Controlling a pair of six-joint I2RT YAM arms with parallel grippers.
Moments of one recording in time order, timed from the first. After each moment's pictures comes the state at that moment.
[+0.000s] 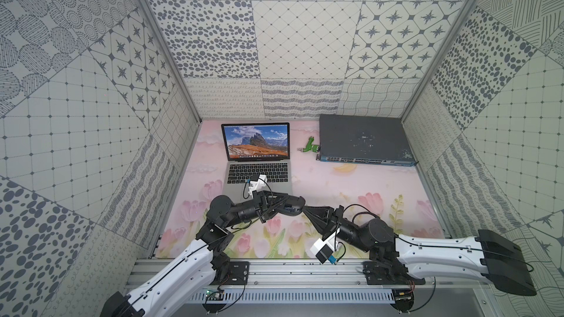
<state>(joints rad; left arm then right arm) -0.45 0.70 0.27 0.53 0.73 -1.70 1.29 0.95 0.30 0.91 0.13 -1.25</state>
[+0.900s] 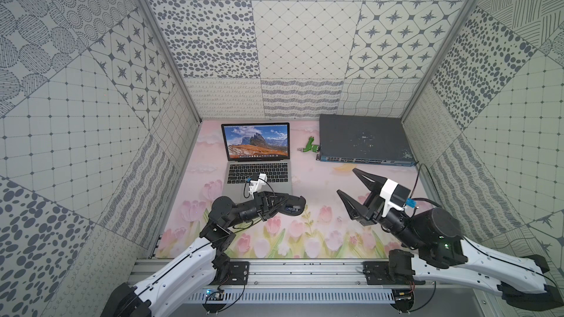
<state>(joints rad) -0.45 0.76 0.22 0.67 0.73 -1.57 1.29 0.53 0.78 0.01 0.41 0.00</state>
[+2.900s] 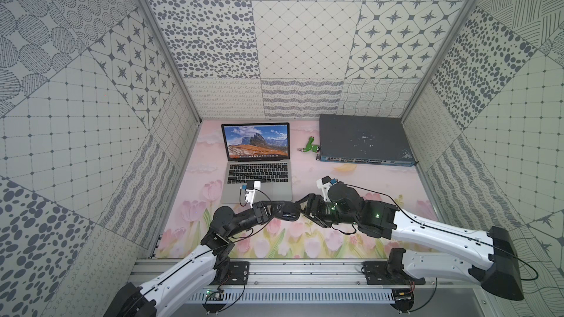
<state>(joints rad) -0.45 0.73 0.05 0.74 0.62 -1.31 1.11 1.12 0.82 -0.26 -0.10 1.38</state>
